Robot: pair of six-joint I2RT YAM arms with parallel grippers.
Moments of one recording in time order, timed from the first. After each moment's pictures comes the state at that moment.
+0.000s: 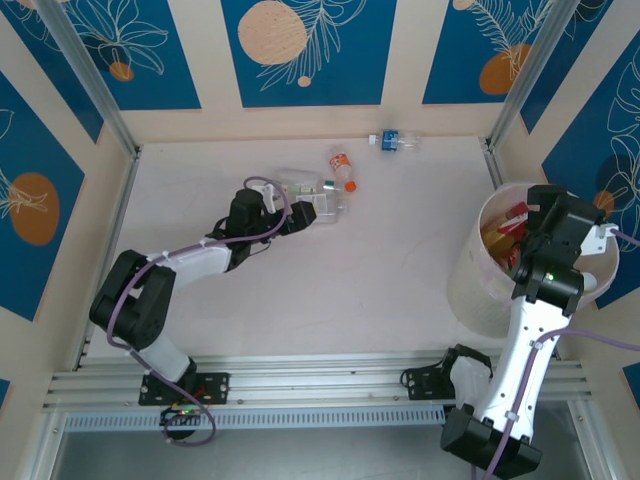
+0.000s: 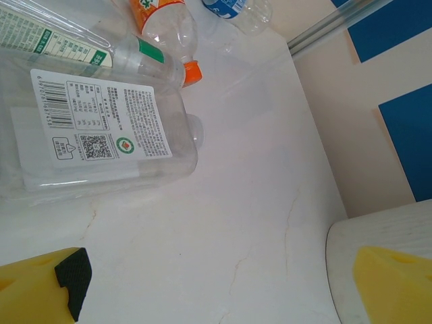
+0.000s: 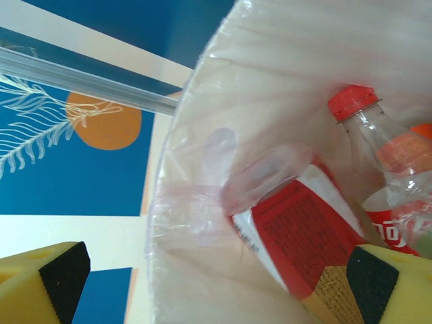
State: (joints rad) left arm -0.49 1.63 0.88 0.33 0.36 -0.75; right arm -0.47 0.81 1.14 -0.79 0.08 1.16
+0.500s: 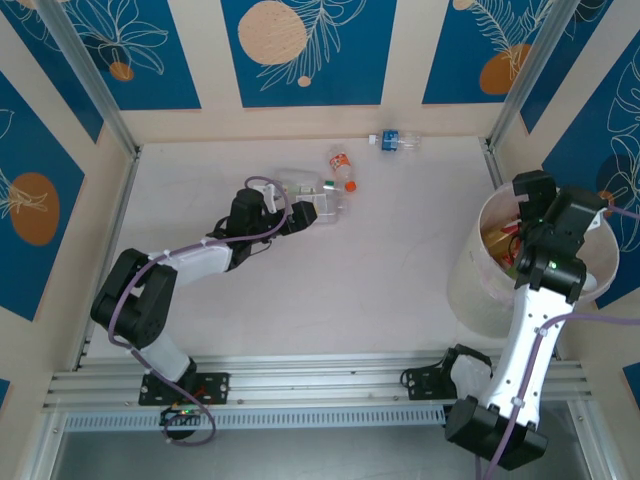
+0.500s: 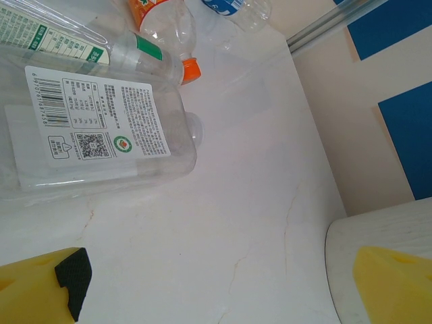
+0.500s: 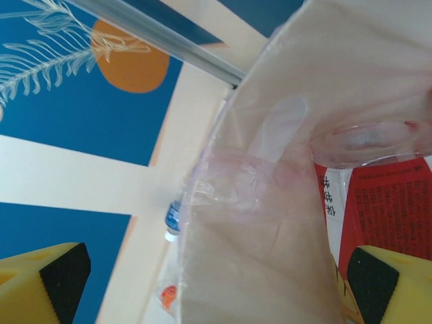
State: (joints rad) left arm -0.49 1.64 0.88 0.33 0.37 -0.75; right arm -0.47 0.91 1.16 -0.72 -0.10 0.96
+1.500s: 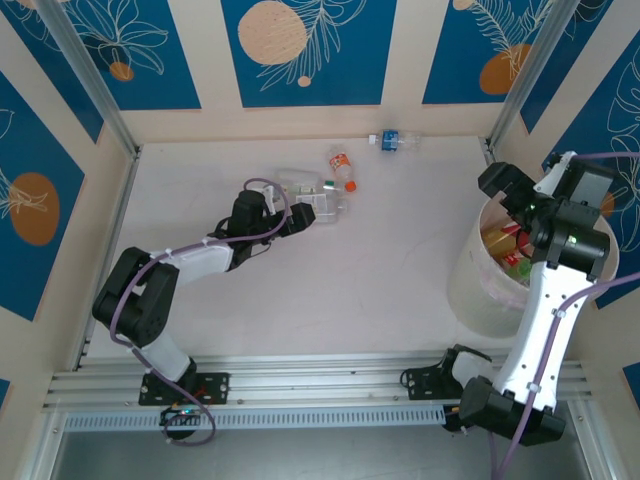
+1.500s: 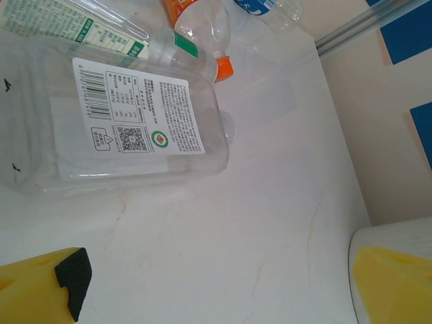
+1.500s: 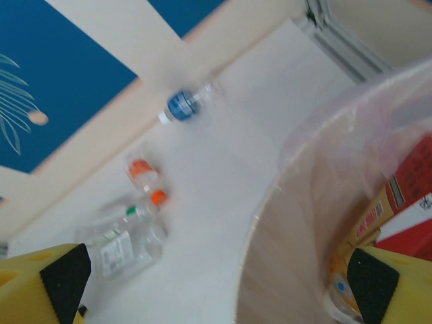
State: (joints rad) left arm -0.49 1.65 0.88 0.30 0.30 -0.75; right arm -0.43 1.06 1.47 -1.07 -0.35 0.39
